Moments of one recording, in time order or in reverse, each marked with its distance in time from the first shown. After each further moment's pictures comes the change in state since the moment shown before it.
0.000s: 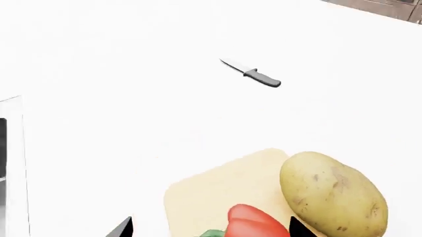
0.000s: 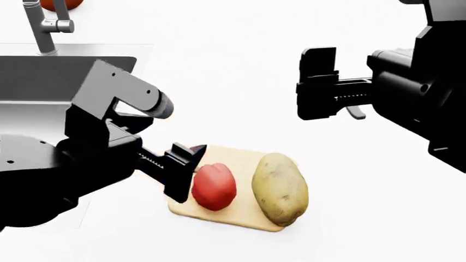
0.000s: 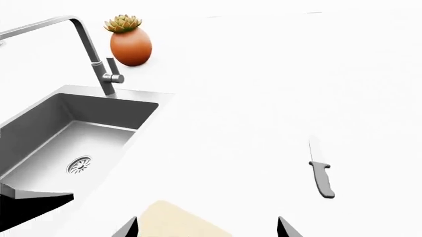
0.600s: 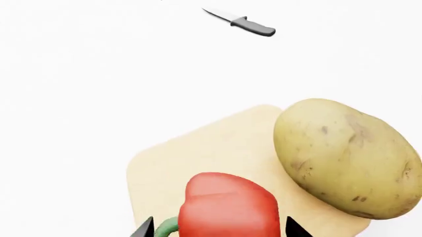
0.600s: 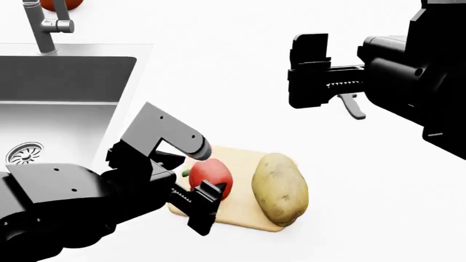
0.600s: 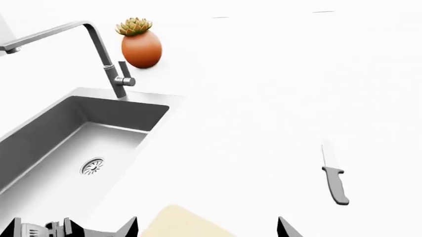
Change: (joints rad) left arm 0.056 0.102 0.131 -0.150 0.154 0.084 0.090; right arm 0.051 -0.039 0.004 0.054 0.009 0.033 0.000
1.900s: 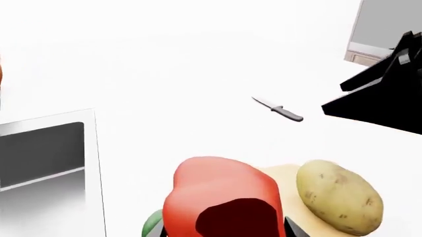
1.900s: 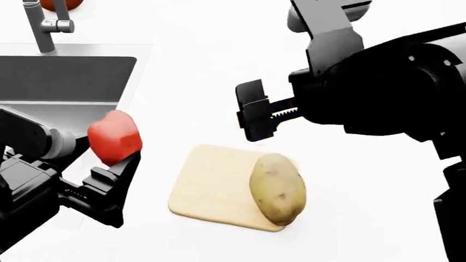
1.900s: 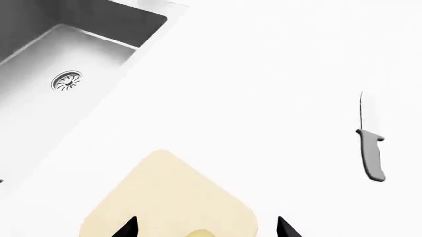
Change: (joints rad) left arm 0.288 -0.358 -0.401 0.607 -0.286 0.031 -0.273; right arm 0.154 -0.243 -0.383 0.361 -0.427 0.003 -0.401
